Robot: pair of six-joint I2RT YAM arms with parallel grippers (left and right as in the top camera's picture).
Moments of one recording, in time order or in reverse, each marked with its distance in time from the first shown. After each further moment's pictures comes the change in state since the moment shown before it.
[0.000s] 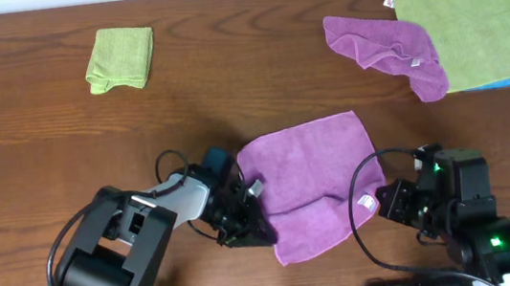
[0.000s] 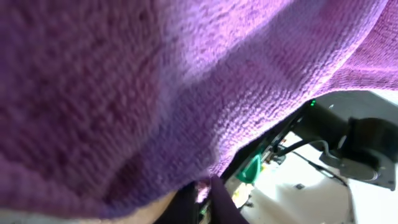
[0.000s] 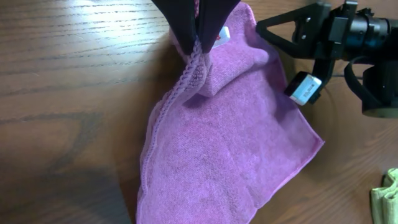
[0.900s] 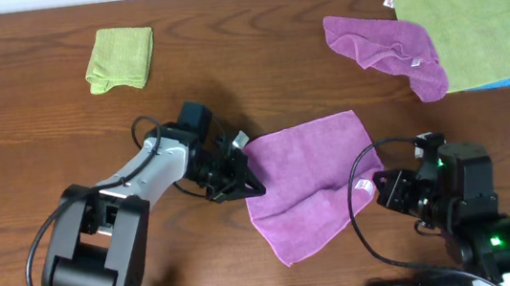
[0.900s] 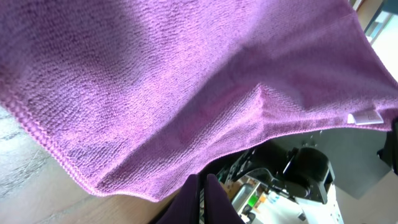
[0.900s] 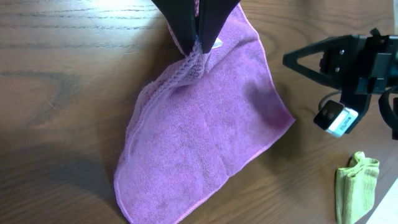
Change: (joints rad) left arm 0.166 0.000 0.287 -0.264 -0.023 0.122; right arm 0.000 0.000 0.000 0.124 -0.008 0.003
